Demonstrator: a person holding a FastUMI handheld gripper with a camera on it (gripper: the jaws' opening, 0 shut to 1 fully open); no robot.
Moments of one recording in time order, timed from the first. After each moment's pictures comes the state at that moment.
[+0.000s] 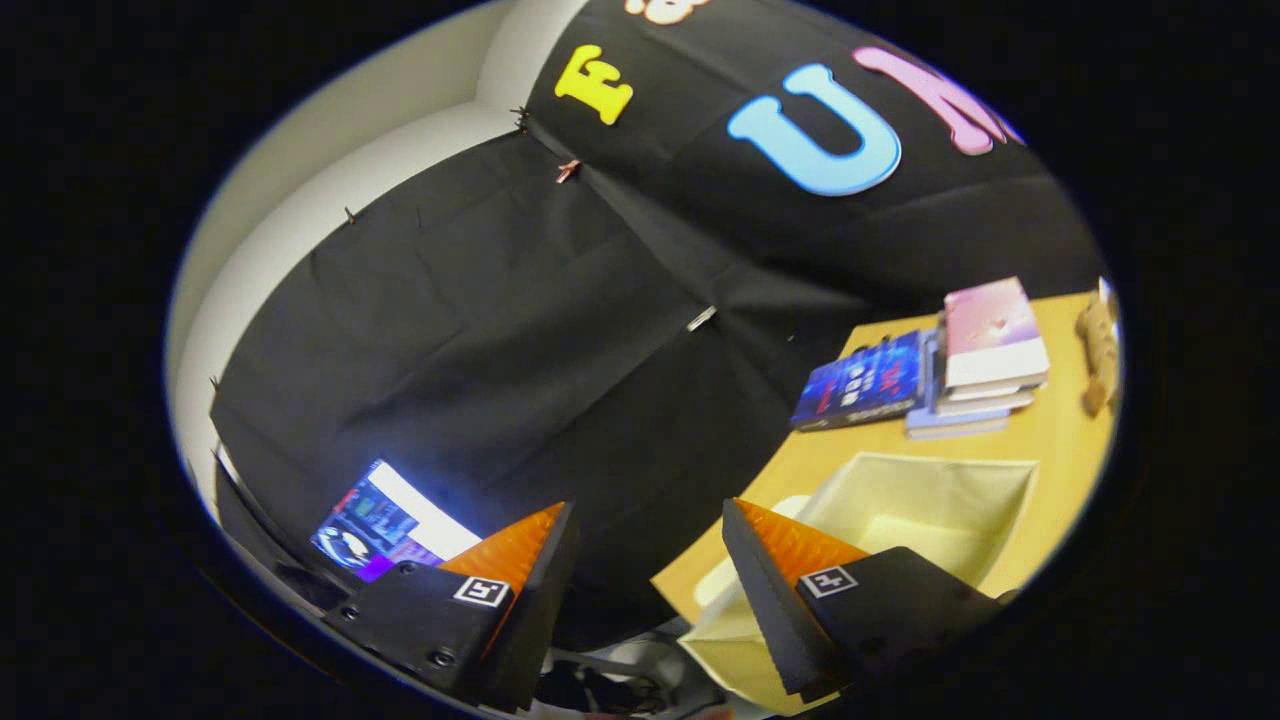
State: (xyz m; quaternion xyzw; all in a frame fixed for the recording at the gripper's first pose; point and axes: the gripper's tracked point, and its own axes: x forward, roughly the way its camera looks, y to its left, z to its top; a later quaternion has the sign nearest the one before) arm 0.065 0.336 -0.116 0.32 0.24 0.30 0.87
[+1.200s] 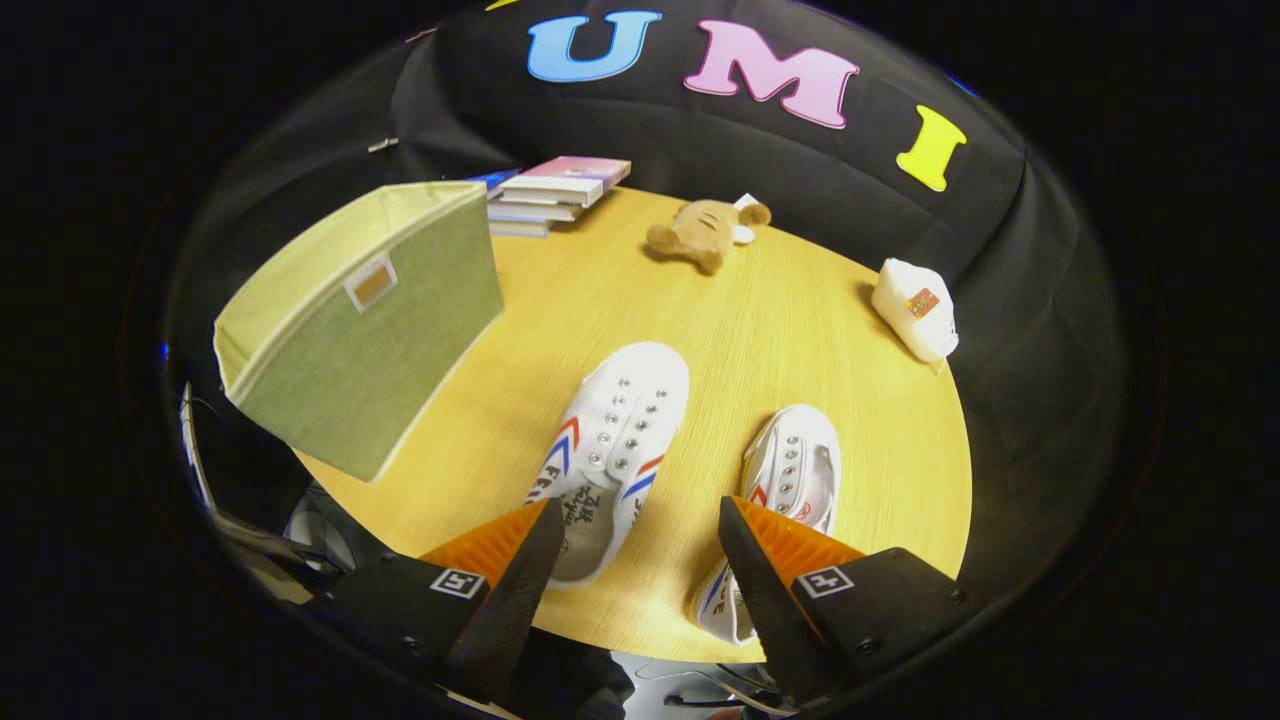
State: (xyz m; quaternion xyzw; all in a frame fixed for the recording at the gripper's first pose) arm -0.128 0.027 -0.378 -0.02 0.50 -0.04 0.86
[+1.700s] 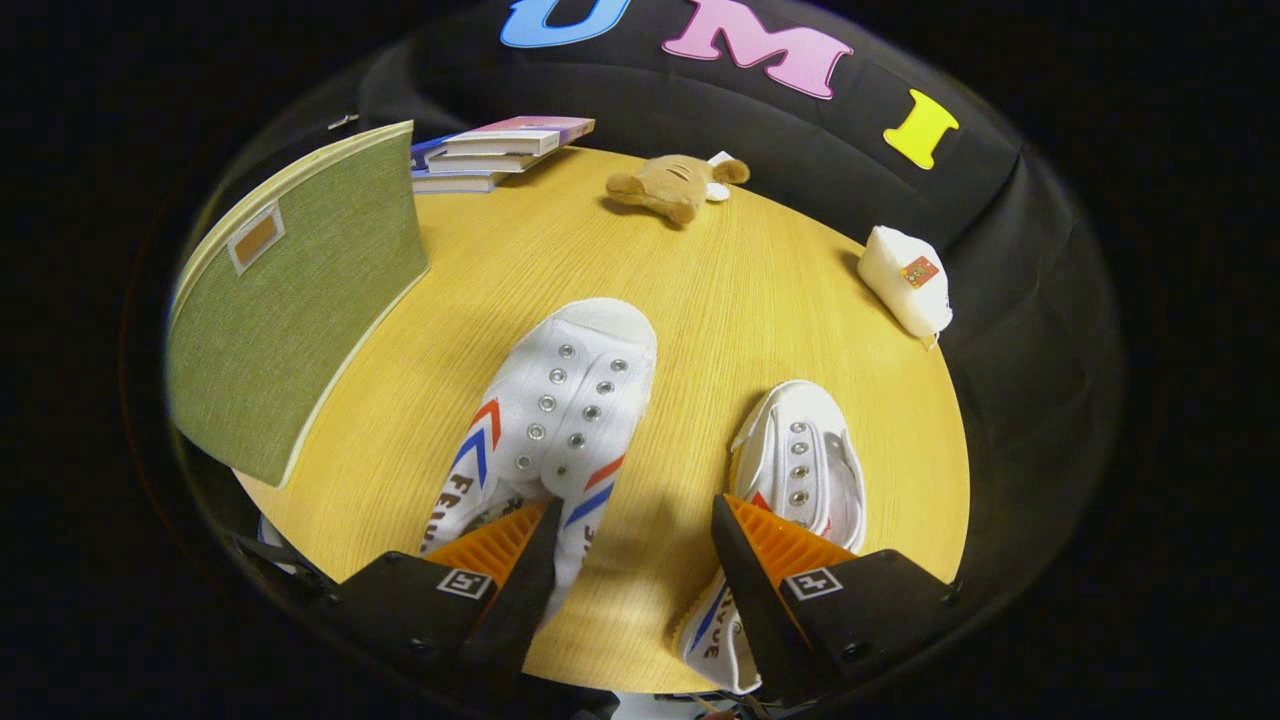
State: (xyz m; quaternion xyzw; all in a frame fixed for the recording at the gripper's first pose) arm -0.103 0.000 -0.432 -0.04 0.51 -0.10 0.85
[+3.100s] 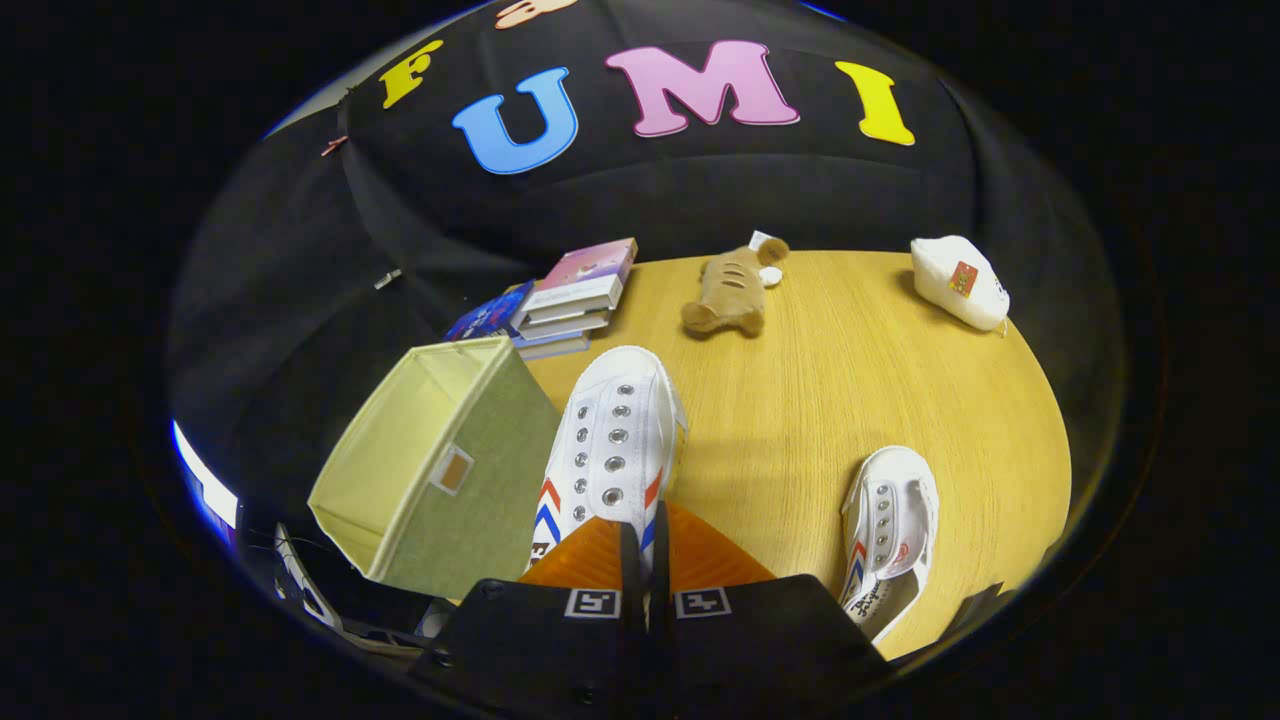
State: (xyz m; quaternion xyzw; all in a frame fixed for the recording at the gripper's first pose) arm -0.039 0.070 -0.292 0.19 0.39 -0.02 0.90
